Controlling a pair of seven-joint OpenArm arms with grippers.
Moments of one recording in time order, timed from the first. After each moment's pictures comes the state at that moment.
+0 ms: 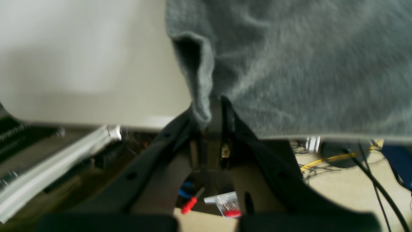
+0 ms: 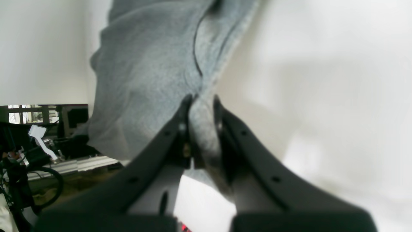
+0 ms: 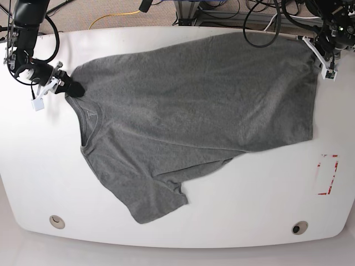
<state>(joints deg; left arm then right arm) 20.4 -6.7 -45.2 113.3 -11.5 -42.8 73.8 -8.9 32.4 21.9 66.6 83.8 34.4 -68.2</state>
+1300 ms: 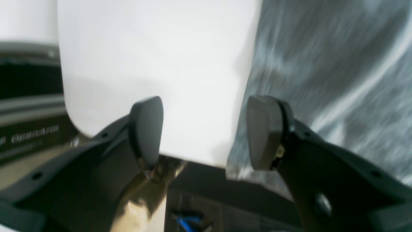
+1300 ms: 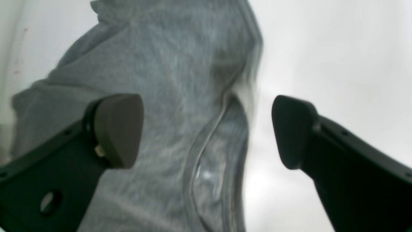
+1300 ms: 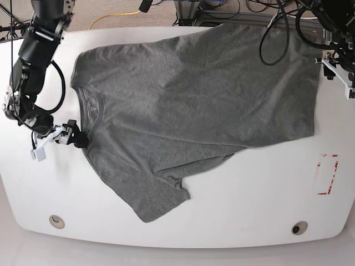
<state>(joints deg) 10.6 -10.4 -51.8 113.3 -11.7 -42.8 71.7 16.3 24.7 26.1 66.3 49.8 34.6 -66.3</state>
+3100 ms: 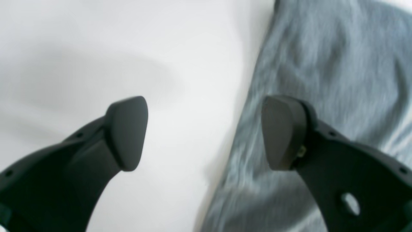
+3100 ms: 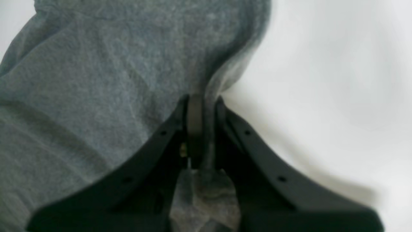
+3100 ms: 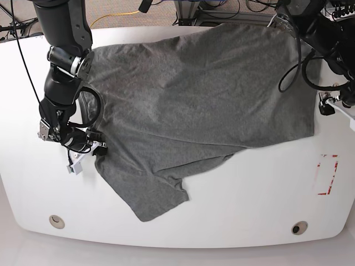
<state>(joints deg) -12.7 -14.7 -52.9 81.3 -10.2 -41.0 68.5 32.4 15.1 26.4 35.5 14.9 40.7 -44.9</state>
